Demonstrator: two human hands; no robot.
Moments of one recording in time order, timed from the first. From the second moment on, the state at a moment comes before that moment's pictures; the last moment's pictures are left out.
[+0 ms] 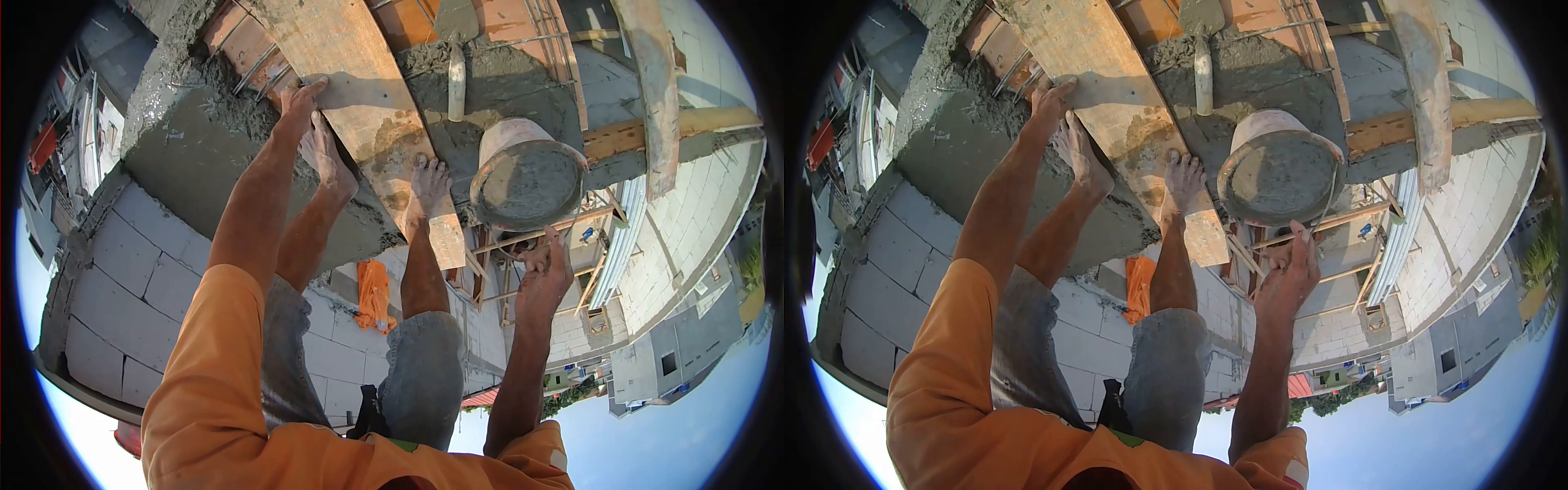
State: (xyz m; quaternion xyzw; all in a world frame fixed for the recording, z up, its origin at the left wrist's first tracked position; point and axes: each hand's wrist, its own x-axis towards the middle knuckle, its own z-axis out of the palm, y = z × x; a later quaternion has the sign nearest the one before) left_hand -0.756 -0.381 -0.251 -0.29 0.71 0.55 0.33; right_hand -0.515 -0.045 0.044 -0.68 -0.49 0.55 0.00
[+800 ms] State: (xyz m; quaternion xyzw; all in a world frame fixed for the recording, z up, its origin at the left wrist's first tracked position) left_hand -0.769 -0.396 -0.249 -0.36 0.56 0.60 0.44; right_hand -0.546 -0.053 0.034 -0.74 -0.44 0.51 0.00
